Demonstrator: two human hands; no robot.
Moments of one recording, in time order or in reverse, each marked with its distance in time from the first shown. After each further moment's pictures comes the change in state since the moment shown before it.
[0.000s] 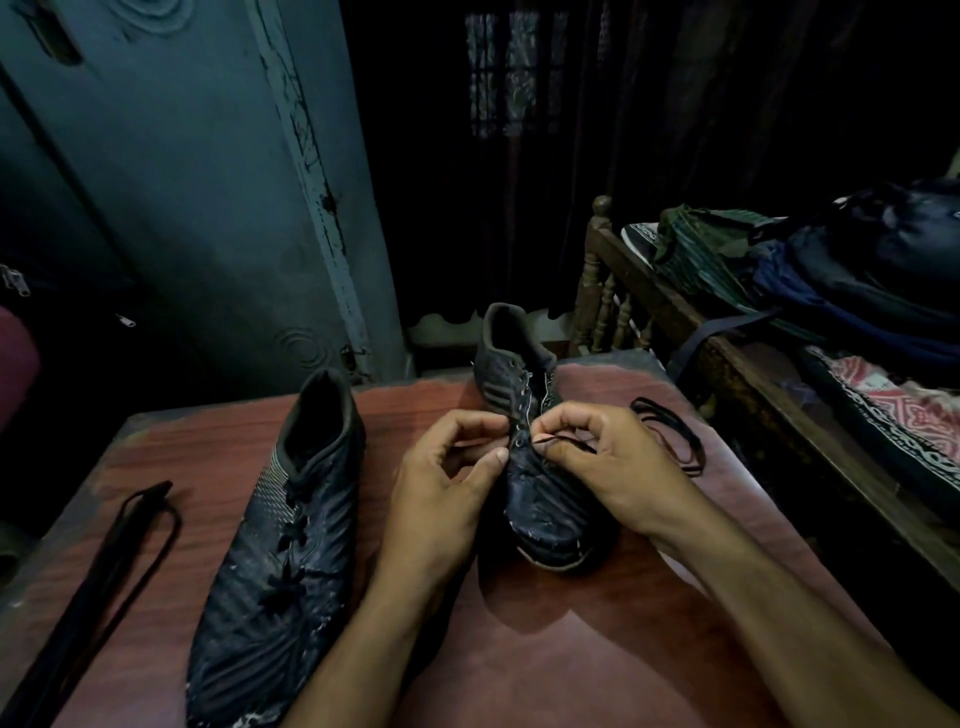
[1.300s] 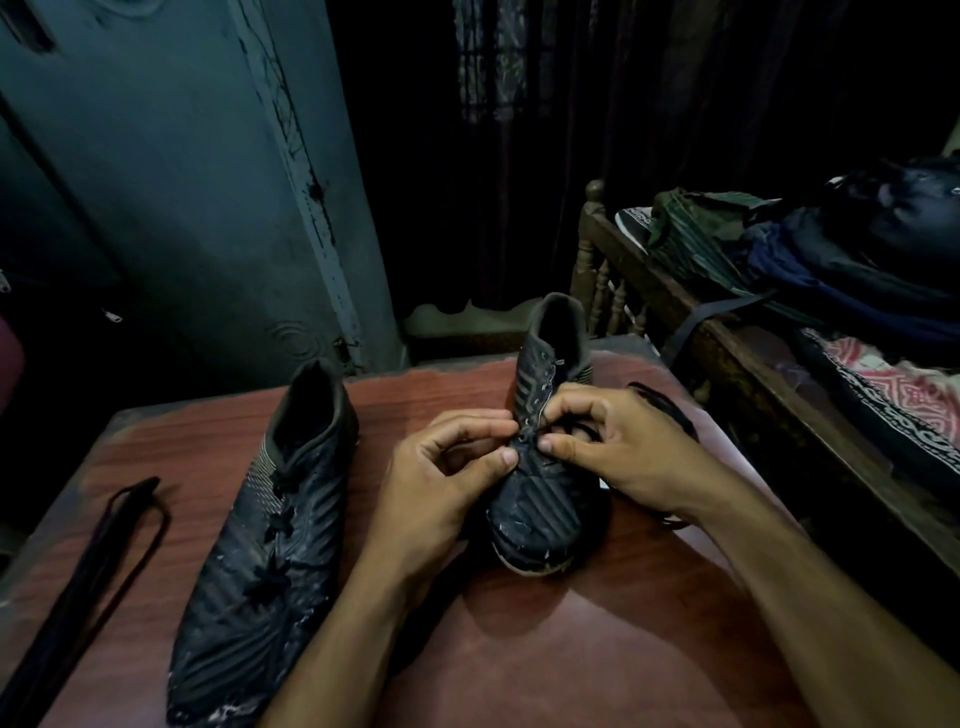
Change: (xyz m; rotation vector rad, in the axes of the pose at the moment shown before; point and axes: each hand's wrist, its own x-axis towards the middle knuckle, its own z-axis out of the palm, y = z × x) left_hand 0.000 -0.001 -0.006 -0.105 -0.103 0.017; right_hand 0.000 -0.004 -0.024 -0.114 -0.187 -0.063
